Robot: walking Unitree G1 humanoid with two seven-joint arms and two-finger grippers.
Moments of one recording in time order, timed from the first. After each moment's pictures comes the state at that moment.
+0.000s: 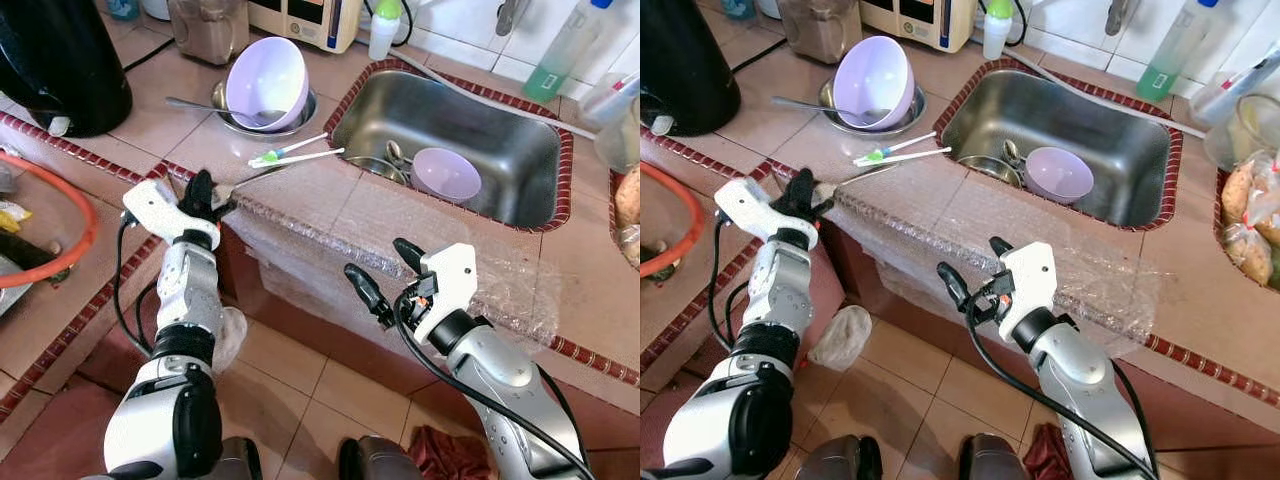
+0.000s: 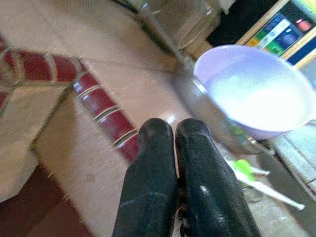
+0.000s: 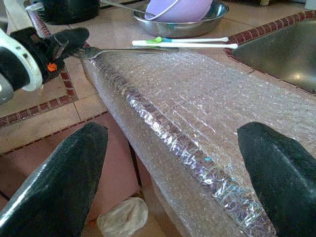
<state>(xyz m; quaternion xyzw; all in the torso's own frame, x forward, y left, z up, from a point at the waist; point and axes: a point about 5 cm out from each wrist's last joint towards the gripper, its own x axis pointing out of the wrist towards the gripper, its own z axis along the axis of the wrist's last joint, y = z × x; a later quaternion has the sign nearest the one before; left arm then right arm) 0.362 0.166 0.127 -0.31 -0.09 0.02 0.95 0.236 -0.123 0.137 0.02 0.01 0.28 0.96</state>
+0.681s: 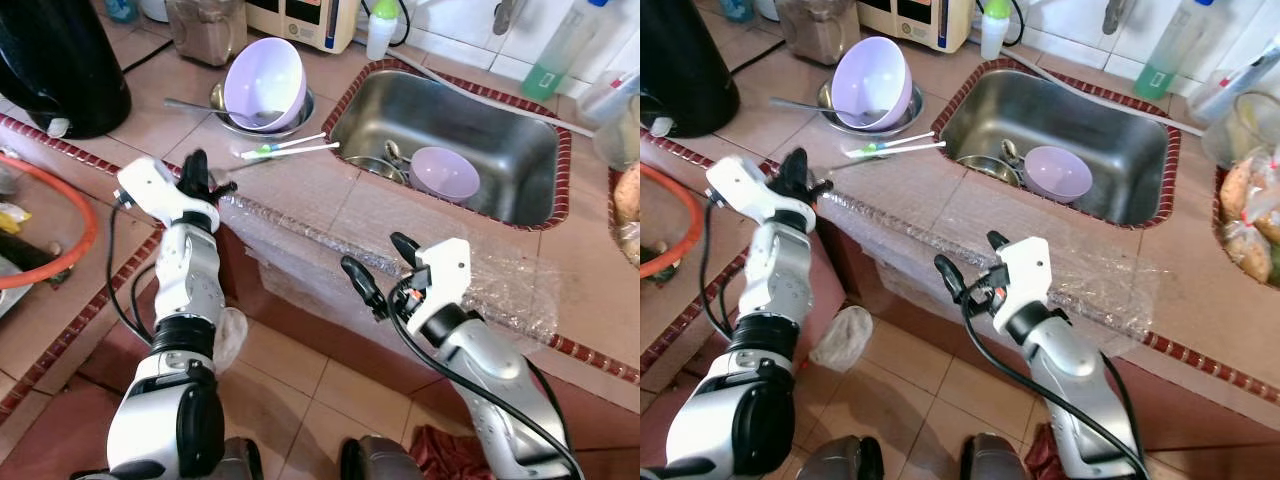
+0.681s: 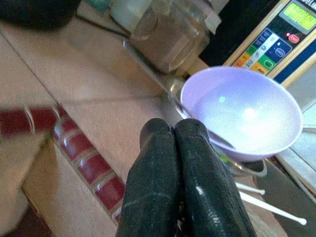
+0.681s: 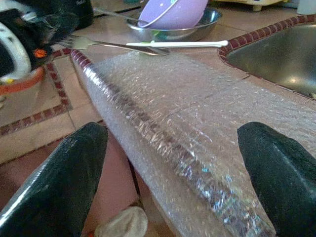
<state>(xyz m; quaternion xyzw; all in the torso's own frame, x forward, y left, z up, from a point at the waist) 0.366 0.166 0.155 -0.27 -0.11 0.03 0.96 0.247 -0.117 0.134 0.03 0.00 0.26 0.96</state>
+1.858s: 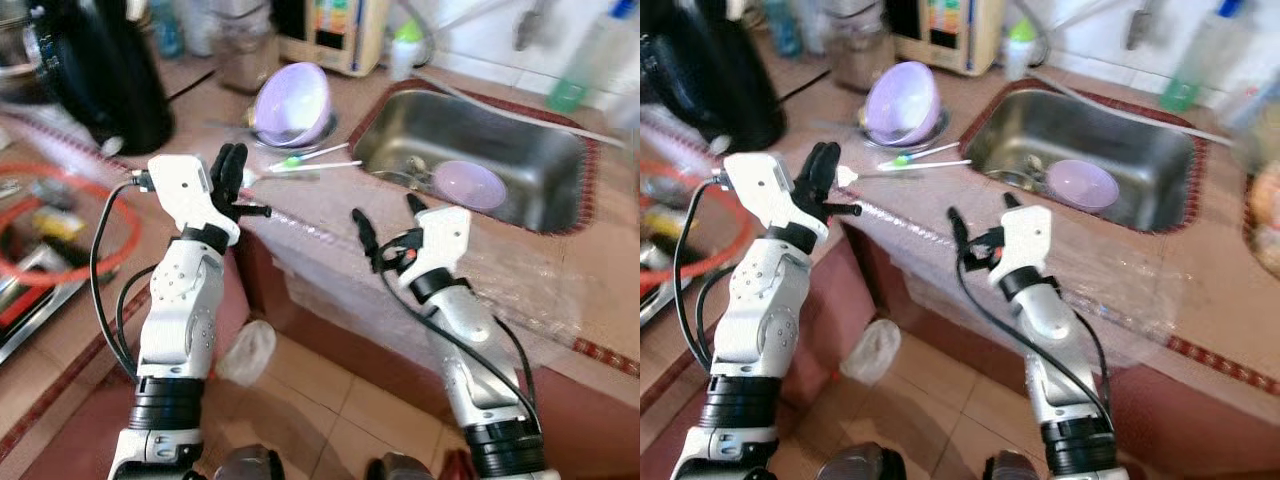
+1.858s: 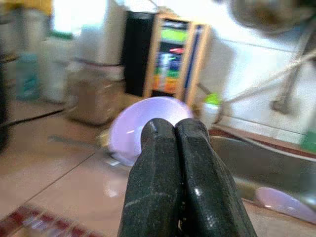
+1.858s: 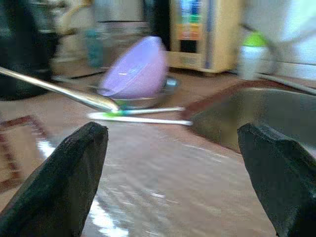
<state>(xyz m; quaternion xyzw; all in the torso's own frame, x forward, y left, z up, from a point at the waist) 0.314 0.127 0.190 -0.09 -0.15 -0.12 0.98 0.291 -0.120 0.138 0.02 -0.08 0.15 0.98</state>
